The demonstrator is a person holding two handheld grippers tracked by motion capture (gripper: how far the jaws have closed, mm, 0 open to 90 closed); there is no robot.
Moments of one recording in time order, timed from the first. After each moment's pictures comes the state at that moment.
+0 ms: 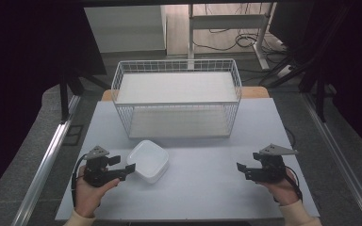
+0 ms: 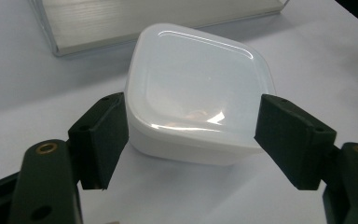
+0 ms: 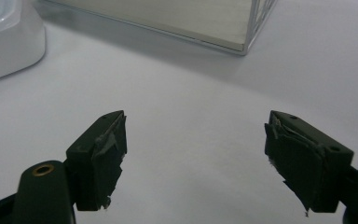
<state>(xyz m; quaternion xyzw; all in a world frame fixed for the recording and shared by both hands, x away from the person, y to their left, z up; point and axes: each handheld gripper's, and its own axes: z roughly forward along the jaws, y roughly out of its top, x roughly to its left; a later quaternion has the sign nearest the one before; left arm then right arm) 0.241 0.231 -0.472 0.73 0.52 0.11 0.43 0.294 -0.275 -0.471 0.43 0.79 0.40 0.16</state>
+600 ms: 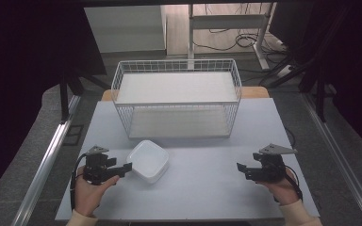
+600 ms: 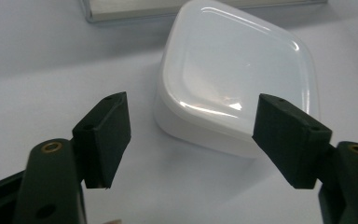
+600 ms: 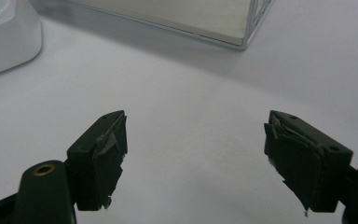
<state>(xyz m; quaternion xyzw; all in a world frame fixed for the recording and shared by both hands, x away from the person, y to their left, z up) 0.250 0.234 -0.477 0.71 0.58 0.10 0.37 0.296 -0.276 -0.472 0.44 0.80 0.39 0.16</state>
